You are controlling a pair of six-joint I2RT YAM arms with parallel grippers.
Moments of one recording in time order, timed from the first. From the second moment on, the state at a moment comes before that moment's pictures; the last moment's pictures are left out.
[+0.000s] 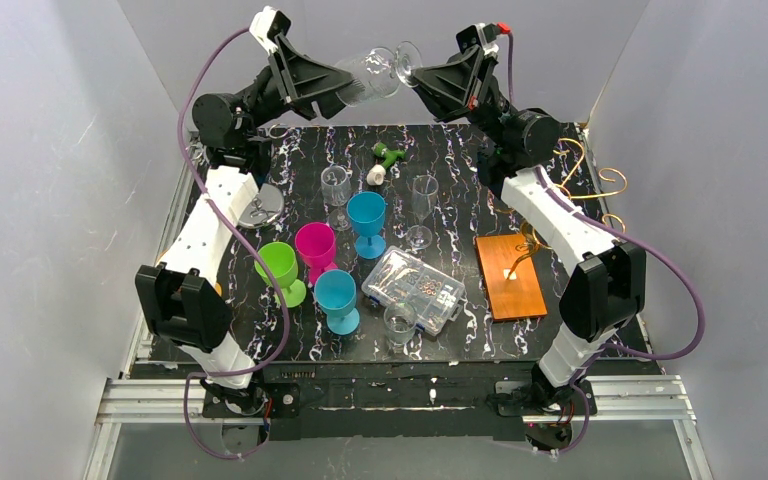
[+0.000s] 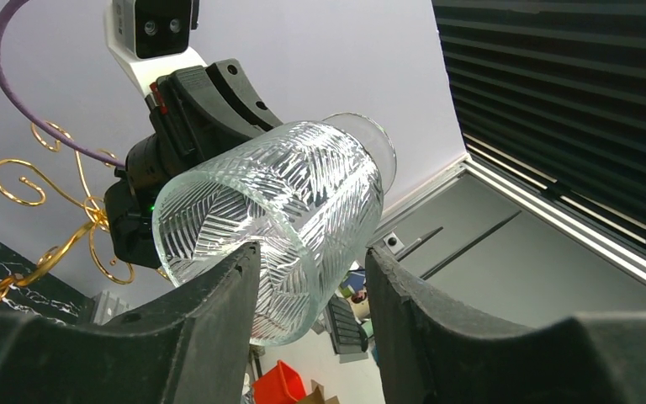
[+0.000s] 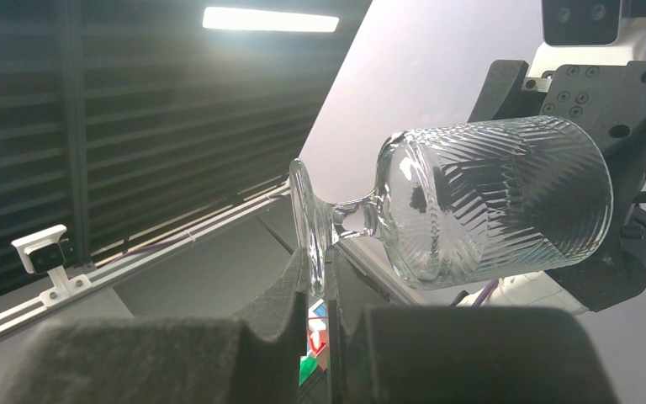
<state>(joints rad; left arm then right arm) -0.24 1.63 1.64 0.88 0.98 -1.91 0.47 1.70 1.59 1.20 -0.67 2.09</state>
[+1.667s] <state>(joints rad) -0.24 1.61 1.68 1.08 0.89 -1.94 0.49 1.70 1.67 1.25 -0.64 2.10</state>
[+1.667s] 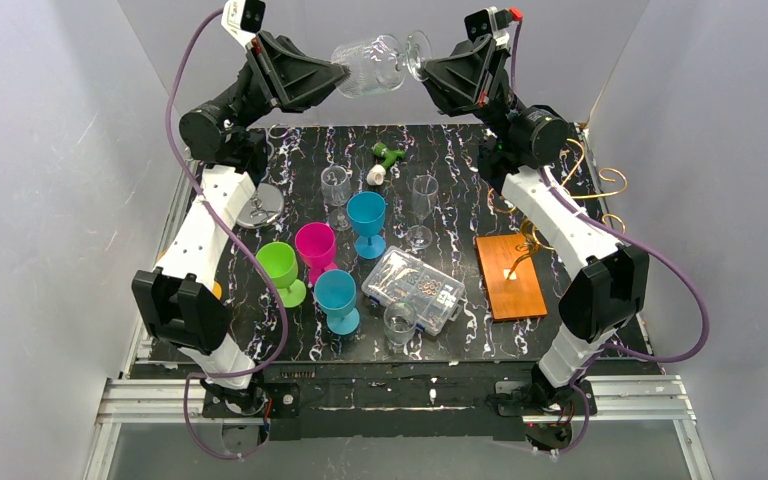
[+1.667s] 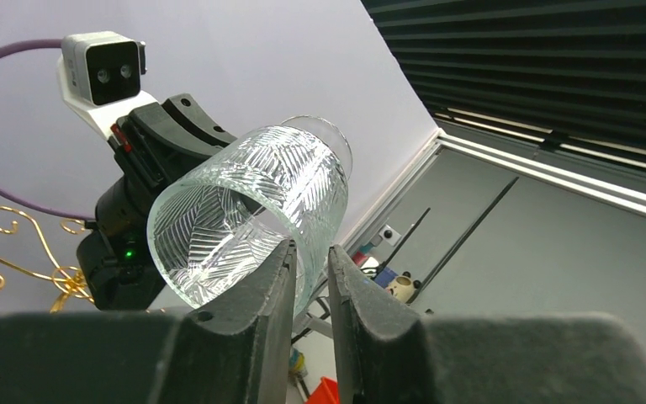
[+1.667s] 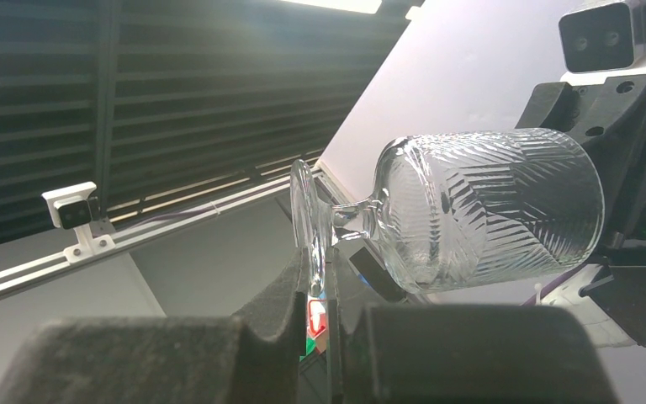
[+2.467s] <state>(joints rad) -0.24 1.62 1.64 1.14 0.82 -1.88 0.48 1.68 1.63 1.19 -0.61 2.10</state>
